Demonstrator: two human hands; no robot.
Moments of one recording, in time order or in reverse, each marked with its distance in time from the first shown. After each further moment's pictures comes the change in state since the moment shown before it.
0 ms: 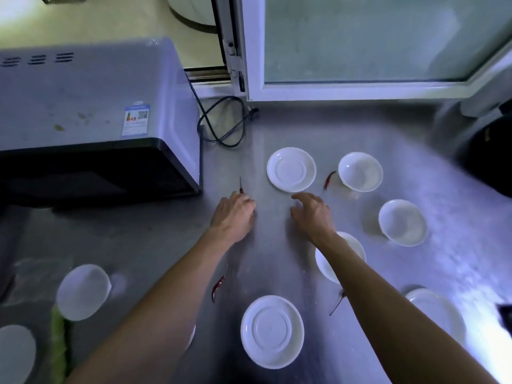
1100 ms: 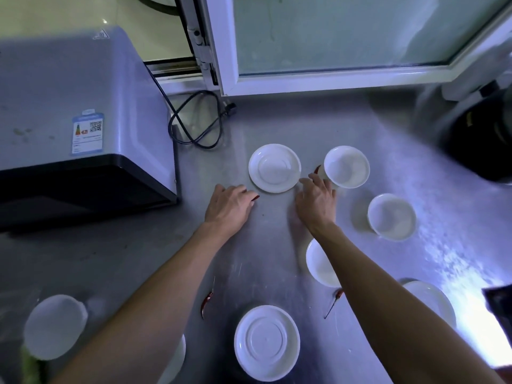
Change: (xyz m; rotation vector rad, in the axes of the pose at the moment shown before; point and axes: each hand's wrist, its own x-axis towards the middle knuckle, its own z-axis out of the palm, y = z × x) left_hand 0.050 0.007 0.002 0.002 0.116 0.090; right_hand 0.041 0.029 -0.002 -0.129 0.238 0.149
